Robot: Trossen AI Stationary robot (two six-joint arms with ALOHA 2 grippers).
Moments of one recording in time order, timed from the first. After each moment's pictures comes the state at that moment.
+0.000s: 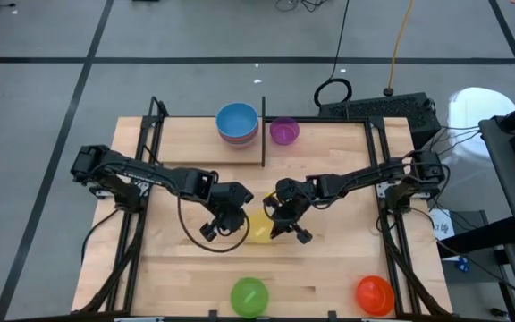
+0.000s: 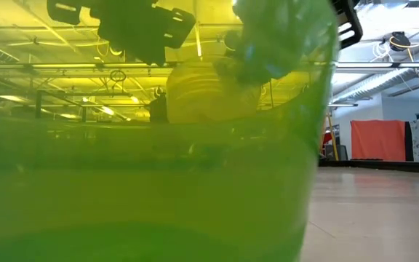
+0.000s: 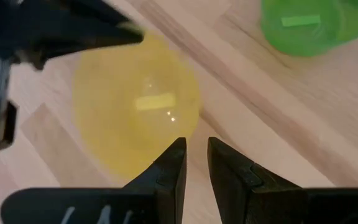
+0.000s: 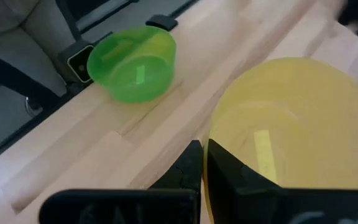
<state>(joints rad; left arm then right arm) -0.14 1.58 1.22 -0.64 0.24 0.61 0.06 1.68 0.97 -0.01 -0.62 -0.30</state>
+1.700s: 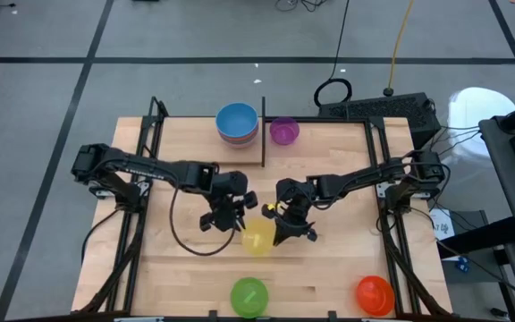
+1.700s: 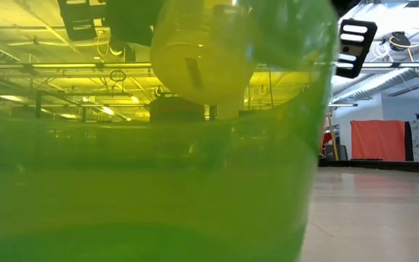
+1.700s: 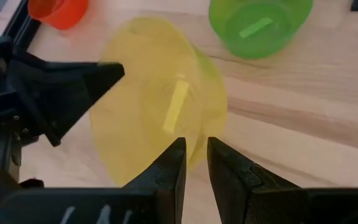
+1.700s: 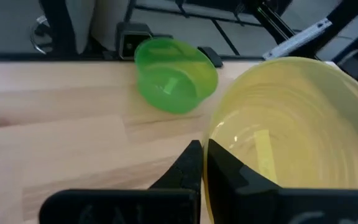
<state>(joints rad) -0.07 1.58 1.22 -0.59 0.48 1.09 0.07 1.68 0.97 0.04 -0.76 -0.91</state>
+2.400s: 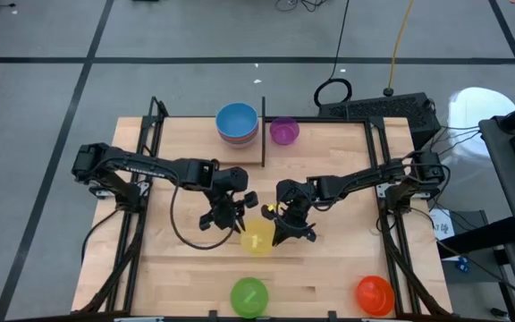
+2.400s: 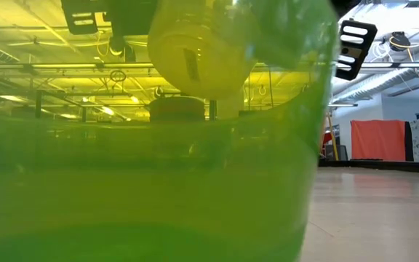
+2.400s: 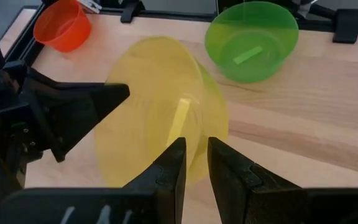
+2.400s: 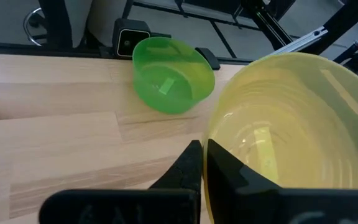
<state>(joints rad) -0.05 1.59 1.22 -0.56 0.59 1.08 0.07 1.68 0.96 0.06 -0.76 -0.94</state>
